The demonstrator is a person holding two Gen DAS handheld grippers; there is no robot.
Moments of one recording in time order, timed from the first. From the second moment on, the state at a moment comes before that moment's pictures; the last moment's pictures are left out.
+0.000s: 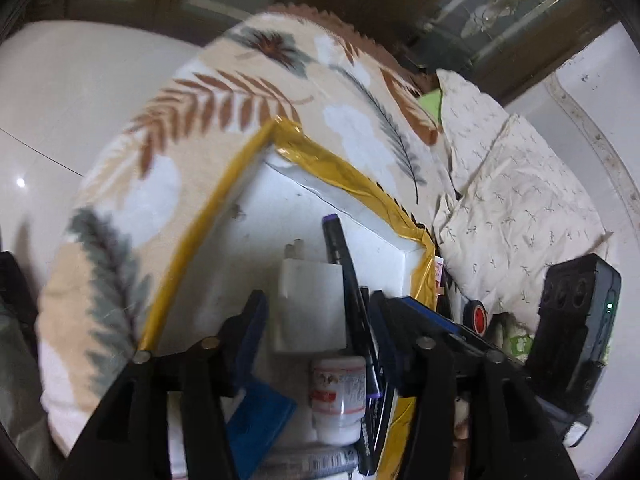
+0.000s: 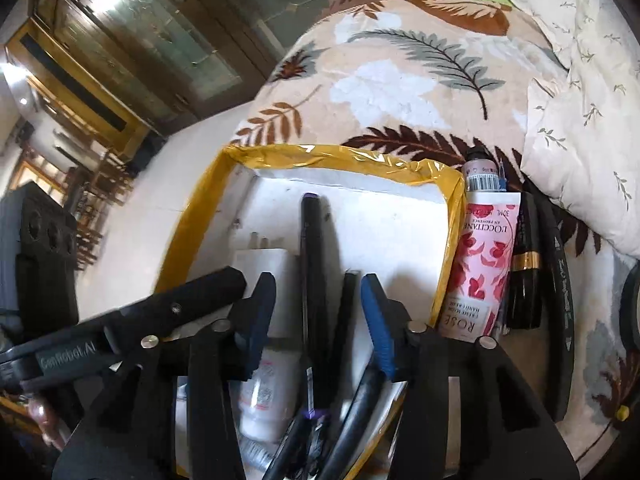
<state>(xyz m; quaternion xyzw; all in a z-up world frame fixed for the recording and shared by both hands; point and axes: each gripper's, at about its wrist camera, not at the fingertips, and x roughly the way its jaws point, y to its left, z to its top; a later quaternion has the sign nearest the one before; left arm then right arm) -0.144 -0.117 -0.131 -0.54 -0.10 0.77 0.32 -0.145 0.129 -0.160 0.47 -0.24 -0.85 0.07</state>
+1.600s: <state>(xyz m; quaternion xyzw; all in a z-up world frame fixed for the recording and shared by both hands) 0.029 0.024 -0.170 -0.59 0.12 0.71 0.37 -0.003 0.302 -0.181 0.50 -0.26 -0.81 -0.19</state>
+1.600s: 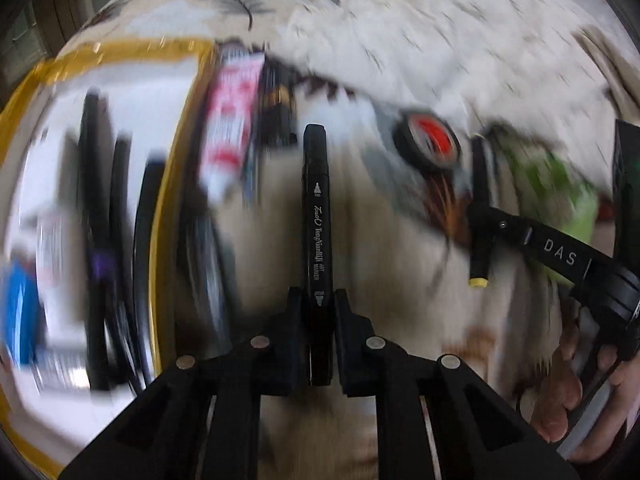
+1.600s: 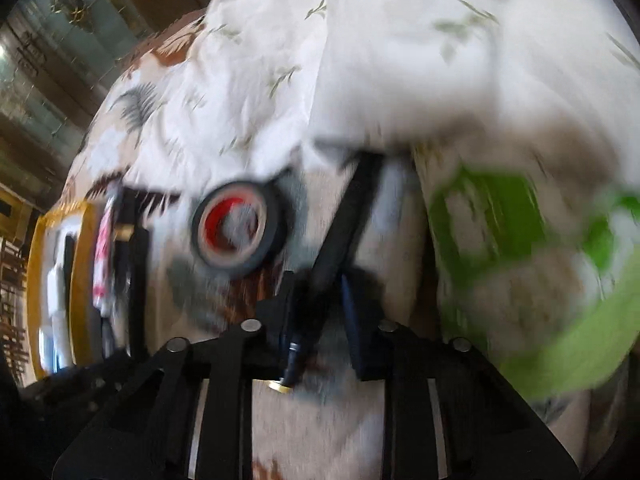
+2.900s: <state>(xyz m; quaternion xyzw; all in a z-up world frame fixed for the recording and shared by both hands) -0.020 -0.111 -0.083 -0.50 -0.02 0.78 0.37 0.003 0.146 -0.119 0.46 -0.24 -0.85 0.04</state>
